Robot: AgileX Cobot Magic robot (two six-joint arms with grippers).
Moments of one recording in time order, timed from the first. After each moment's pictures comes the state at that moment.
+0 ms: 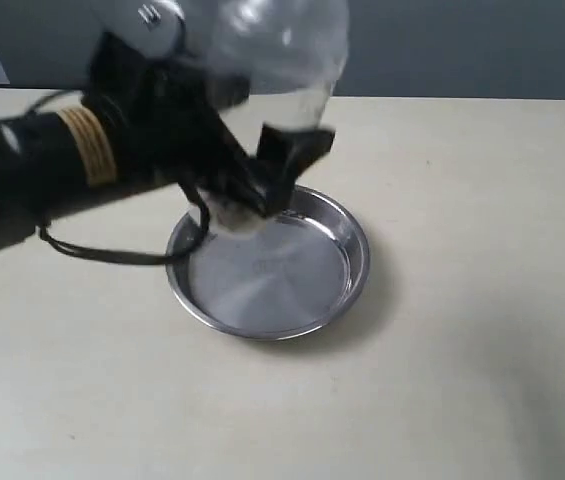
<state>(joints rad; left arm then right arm) -0.61 1.35 -0.73 0.31 -0.35 -0.30 -0.05 0.01 0.00 0.25 0.31 -0.02</state>
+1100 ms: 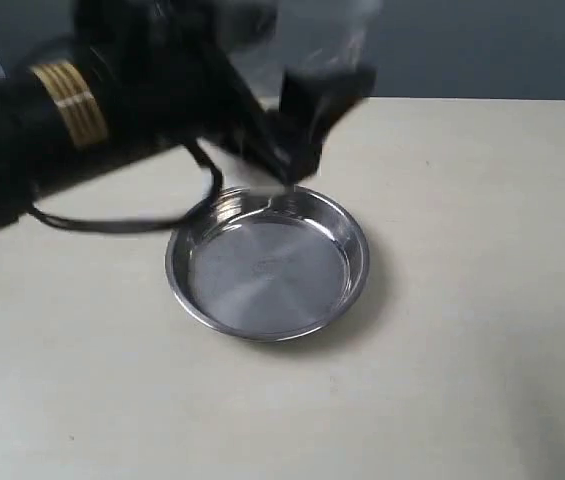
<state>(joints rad) -0.69 1.30 -0.77 0.15 -0.41 -0.08 -0.05 0.01 0.00 0.25 0.31 -0.02</state>
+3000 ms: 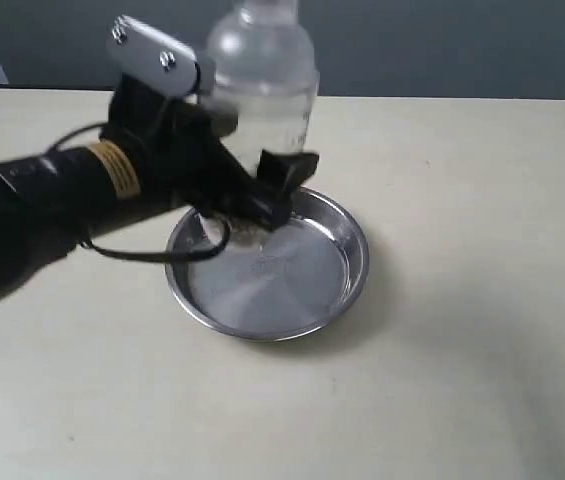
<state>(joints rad) -0.62 1.41 -0.70 0.03 -0.38 -0.07 -0.05 0.01 0.00 0.25 0.31 -0.02</state>
